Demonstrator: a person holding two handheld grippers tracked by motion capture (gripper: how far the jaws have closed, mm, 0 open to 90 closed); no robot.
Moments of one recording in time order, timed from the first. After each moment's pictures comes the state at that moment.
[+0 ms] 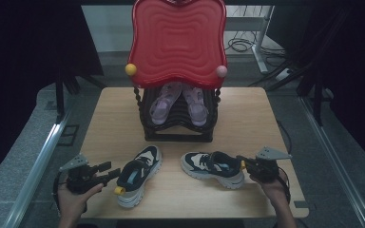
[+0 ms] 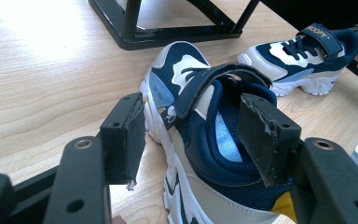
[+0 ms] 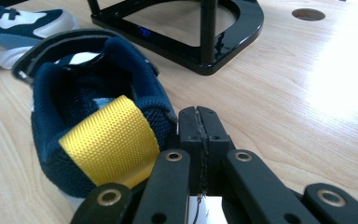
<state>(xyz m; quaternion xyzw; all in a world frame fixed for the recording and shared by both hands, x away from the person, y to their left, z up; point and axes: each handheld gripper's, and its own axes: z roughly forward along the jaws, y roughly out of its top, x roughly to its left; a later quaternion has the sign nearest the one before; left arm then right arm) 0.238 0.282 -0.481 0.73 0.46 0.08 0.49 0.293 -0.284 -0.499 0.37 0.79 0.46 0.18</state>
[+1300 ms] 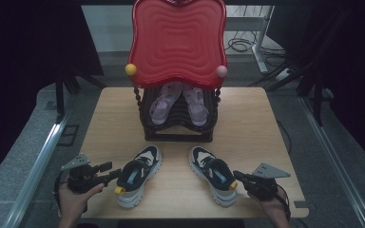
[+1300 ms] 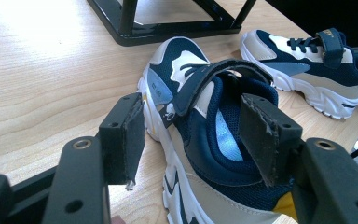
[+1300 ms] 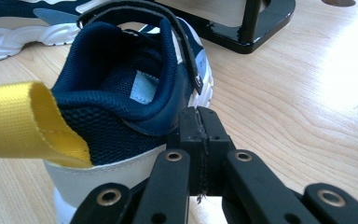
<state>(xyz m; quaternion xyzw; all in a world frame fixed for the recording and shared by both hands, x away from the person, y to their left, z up) 0.240 0.280 -0.482 0.74 0.46 0.07 0.49 0.246 -0.270 -0.505 0.36 0.80 0.46 0.17</state>
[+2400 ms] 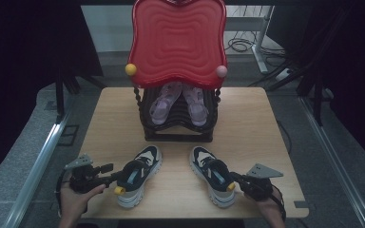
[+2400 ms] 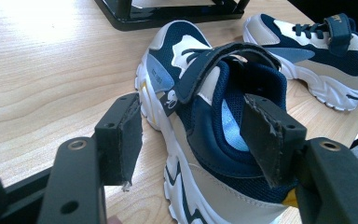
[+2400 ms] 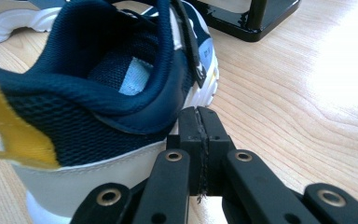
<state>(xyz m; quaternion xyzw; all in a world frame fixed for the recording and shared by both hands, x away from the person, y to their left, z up) 0.243 0.279 -0.488 0.75 0.46 0.05 0.47 0.249 -0.260 -0.514 0.36 0.81 0.44 0.17</state>
